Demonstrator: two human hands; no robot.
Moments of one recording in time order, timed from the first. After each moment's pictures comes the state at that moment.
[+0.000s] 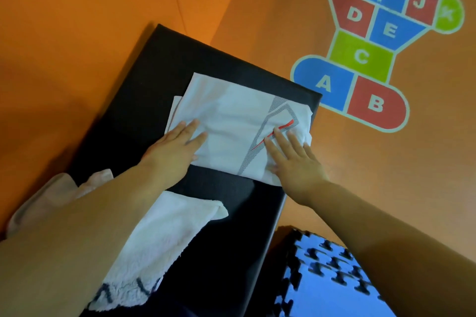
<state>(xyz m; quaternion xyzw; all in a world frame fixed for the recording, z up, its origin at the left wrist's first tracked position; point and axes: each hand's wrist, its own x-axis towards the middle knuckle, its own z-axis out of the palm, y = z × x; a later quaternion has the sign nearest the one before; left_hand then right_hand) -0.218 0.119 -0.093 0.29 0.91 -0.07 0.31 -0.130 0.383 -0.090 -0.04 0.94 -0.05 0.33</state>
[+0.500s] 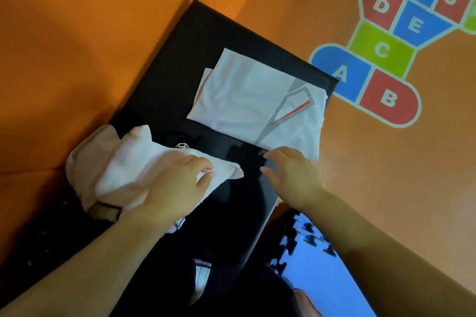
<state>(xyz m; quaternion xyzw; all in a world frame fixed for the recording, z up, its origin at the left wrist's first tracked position) -0.097 0.087 -0.012 0.08 0.93 0.26 0.26 -0.082 0.320 -0.020 0.01 0.94 -0.24 0.25</state>
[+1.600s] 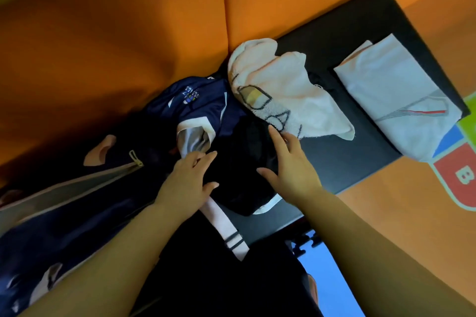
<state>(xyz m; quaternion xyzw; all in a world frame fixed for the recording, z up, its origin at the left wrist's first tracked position) 0.173 -0.082 -0.008 -0.18 0.91 0.29 0.25 0.057 0.117 -0.004 -0.20 0.90 -0.21 0.32</state>
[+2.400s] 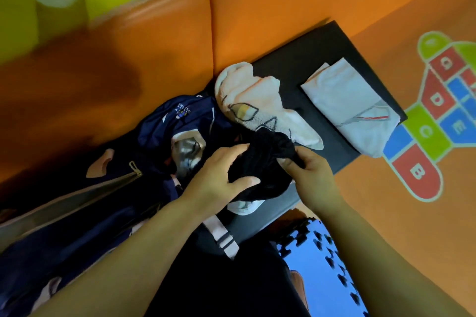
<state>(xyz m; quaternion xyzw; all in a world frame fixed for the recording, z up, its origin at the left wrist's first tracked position) 0.143 -0.041 0.073 -0.14 0.81 0.55 0.16 0.071 0.139 0.102 0.01 0.82 -0.50 0.28</state>
